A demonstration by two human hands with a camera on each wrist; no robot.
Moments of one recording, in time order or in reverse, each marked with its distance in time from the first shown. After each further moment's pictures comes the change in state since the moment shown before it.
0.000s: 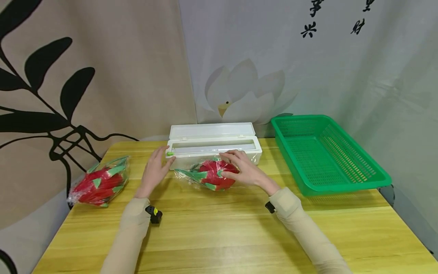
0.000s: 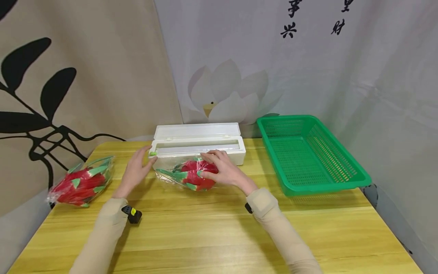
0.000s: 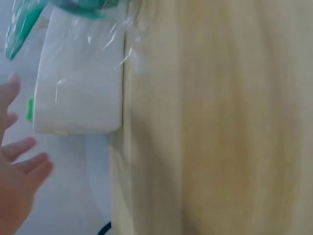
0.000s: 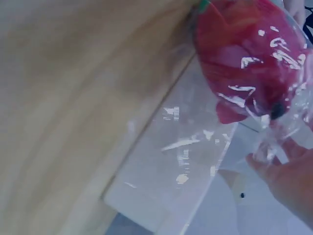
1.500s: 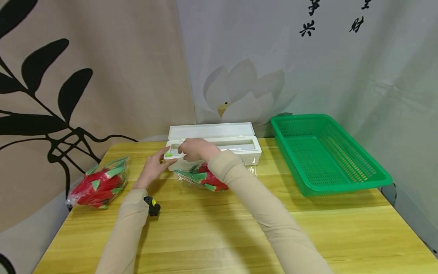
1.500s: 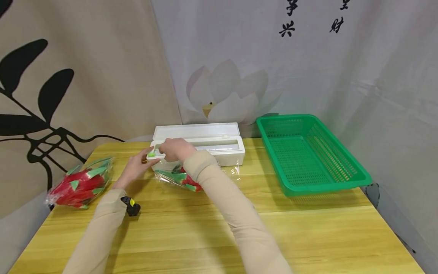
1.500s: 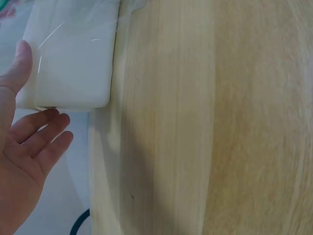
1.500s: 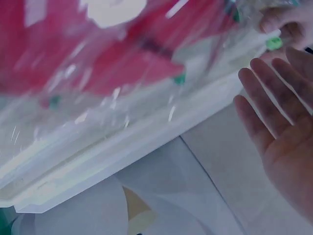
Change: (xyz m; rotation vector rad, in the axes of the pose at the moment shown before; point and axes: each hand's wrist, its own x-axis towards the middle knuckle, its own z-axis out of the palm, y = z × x) left_hand 0.021 -0.029 0.000 -0.091 -0.203 -0.107; right_hand 0.143 -0.098 0.010 -0.512 -0.509 -0.041
